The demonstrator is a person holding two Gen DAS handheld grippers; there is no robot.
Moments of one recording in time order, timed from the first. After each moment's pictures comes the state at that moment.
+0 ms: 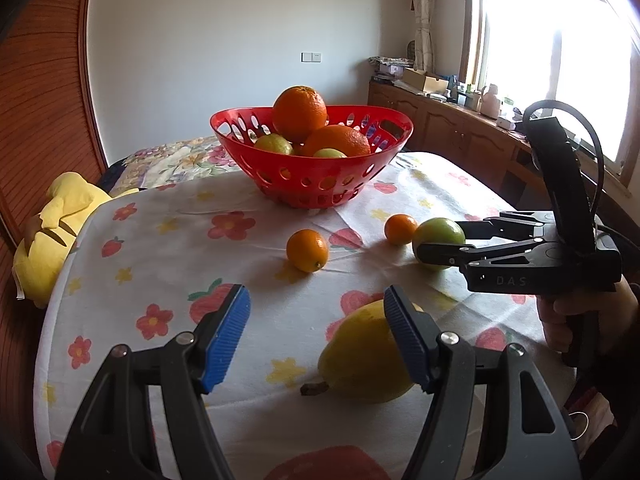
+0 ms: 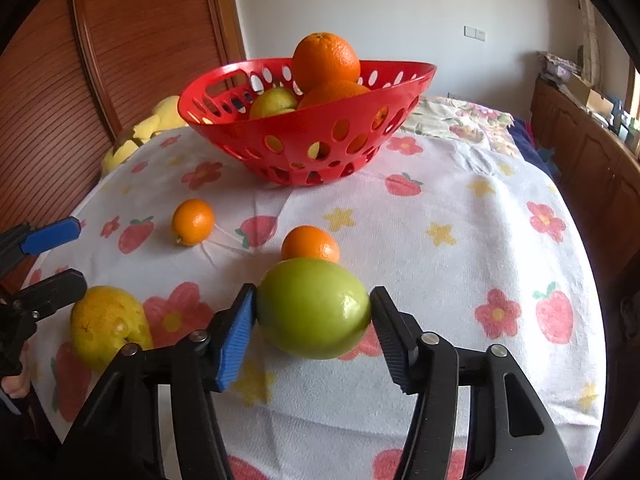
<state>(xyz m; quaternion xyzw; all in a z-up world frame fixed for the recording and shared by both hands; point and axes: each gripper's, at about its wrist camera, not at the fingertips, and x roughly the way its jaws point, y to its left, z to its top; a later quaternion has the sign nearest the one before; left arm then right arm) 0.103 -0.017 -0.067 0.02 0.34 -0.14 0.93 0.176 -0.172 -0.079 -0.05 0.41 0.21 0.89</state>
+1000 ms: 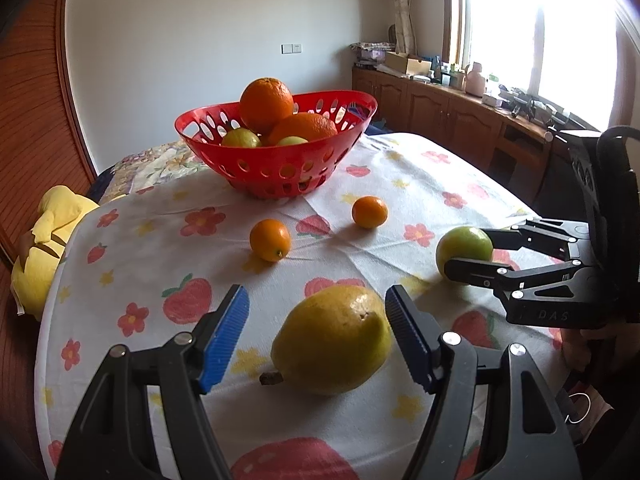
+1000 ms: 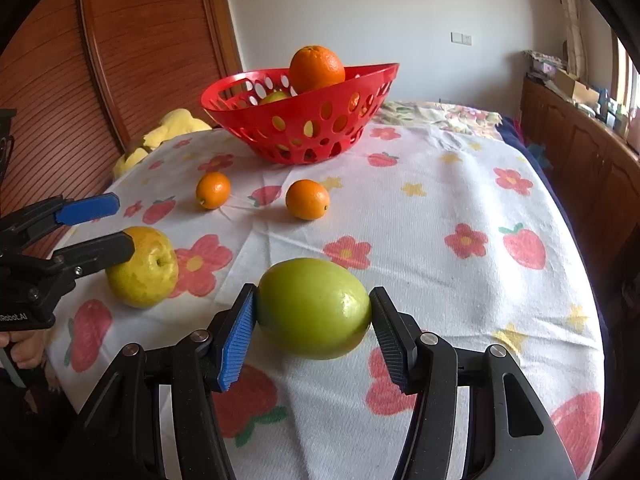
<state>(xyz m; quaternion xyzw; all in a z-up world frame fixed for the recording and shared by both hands) 0.094 -0.046 -0.070 0.06 0.35 -0.16 0.92 0.116 -0.202 -0.078 -0.03 0.38 0.20 0.90</state>
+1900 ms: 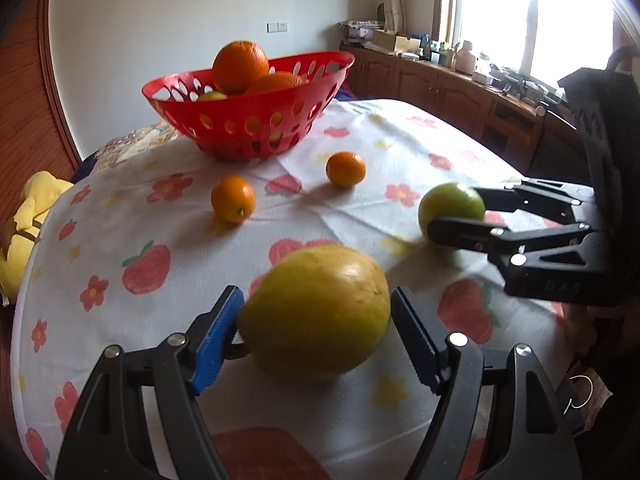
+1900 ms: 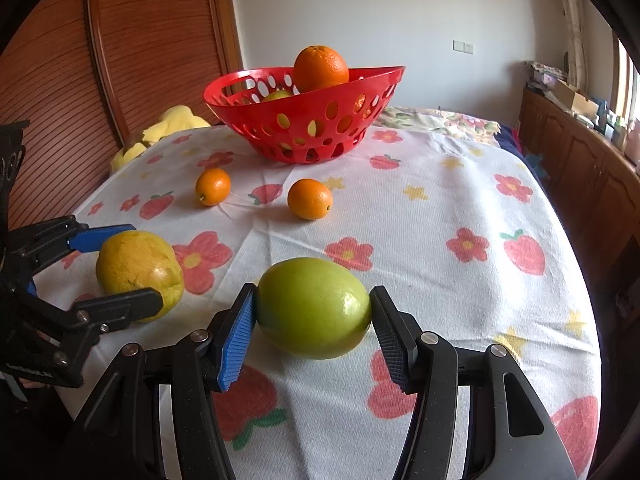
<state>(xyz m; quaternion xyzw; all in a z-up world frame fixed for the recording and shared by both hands) 0.093 -0.061 -0.102 0.06 0.39 -0.18 0.90 0.113 -0.196 -0.081 -0.04 0.37 0.20 0.91</state>
